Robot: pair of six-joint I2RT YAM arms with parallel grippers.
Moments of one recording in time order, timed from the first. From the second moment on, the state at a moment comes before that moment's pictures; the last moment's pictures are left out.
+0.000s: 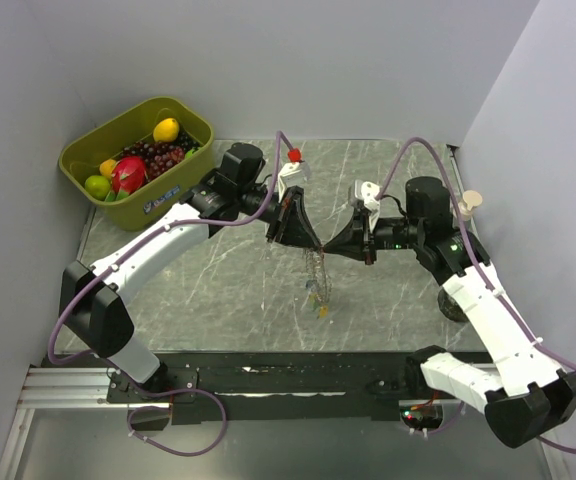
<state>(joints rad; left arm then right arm) -0.66 1.58 1.46 -0.30 1.24 -0.04 0.36 1.02 1.11 -0.56 -1.02 -0.39</state>
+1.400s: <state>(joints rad) -0.74 1.61 1.46 -0.32 1.04 0.04 0.47 1.08 1.27 -0.88 -0.66 -0.56</state>
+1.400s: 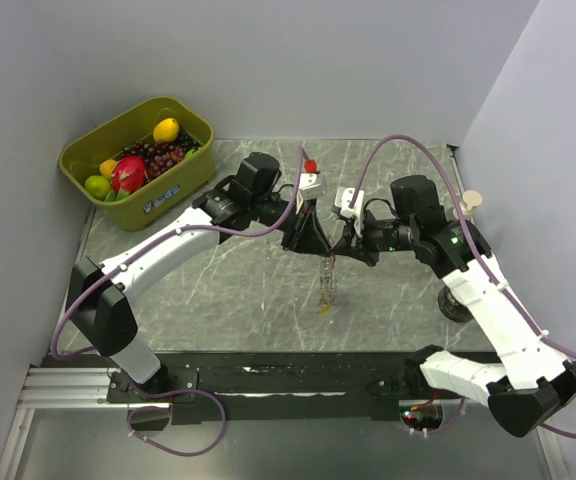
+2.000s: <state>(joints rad) -0.74 1.65 1.49 -0.35 1.07 0.04 0.49 1.05 1.24 -0.88 -0.63 -0.60</state>
